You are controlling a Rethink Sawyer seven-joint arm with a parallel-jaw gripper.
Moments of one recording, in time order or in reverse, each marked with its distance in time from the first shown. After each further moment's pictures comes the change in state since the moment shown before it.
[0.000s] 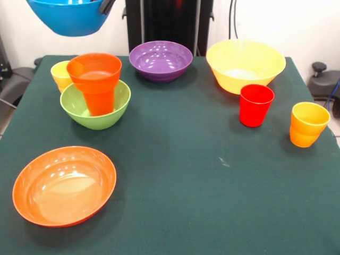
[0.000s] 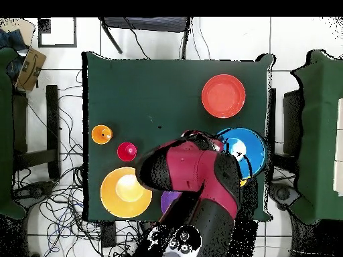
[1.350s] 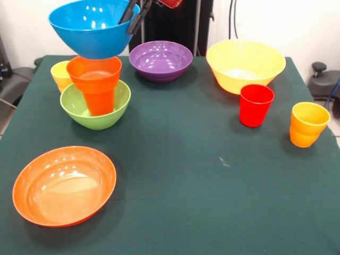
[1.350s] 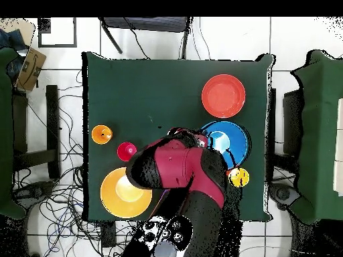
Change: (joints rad) arm 0.002 -0.001 0.073 0.025 0.002 -0.068 0.000
